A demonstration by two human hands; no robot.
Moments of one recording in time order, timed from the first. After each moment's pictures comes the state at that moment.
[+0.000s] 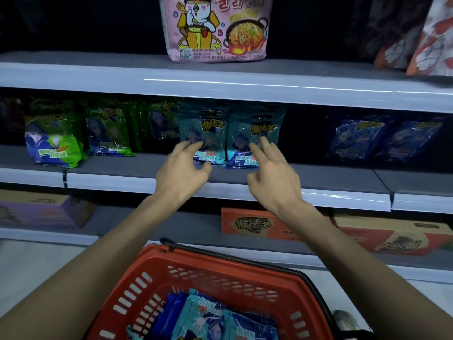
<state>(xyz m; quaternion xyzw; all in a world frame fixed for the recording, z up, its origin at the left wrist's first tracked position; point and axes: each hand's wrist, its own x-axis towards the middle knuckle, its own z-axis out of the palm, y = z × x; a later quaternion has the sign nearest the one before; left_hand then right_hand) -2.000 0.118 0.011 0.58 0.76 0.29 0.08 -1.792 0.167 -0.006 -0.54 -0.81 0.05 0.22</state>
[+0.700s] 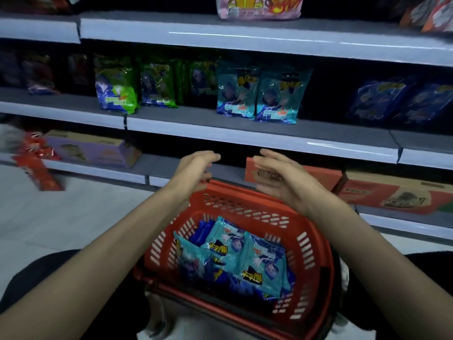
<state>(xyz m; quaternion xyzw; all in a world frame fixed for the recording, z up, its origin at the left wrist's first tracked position) -1.984 -0.077 0.007 0.33 0.69 0.47 0.44 -1.778 0.003 -0.006 -0.45 -0.46 0.70 0.29</state>
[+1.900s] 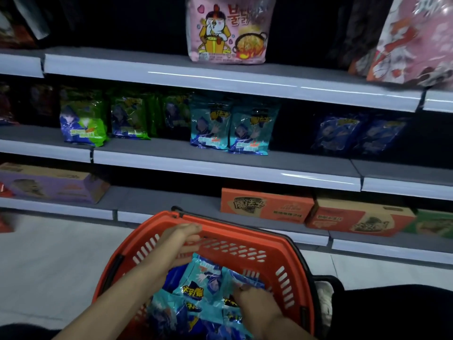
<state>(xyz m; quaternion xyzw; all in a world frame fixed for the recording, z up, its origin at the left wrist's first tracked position) -1.968 -0.093 -0.056 0.28 0.68 0.42 0.53 -1.749 -0.071 -0.149 -0.44 -0.84 0.24 -0.21</state>
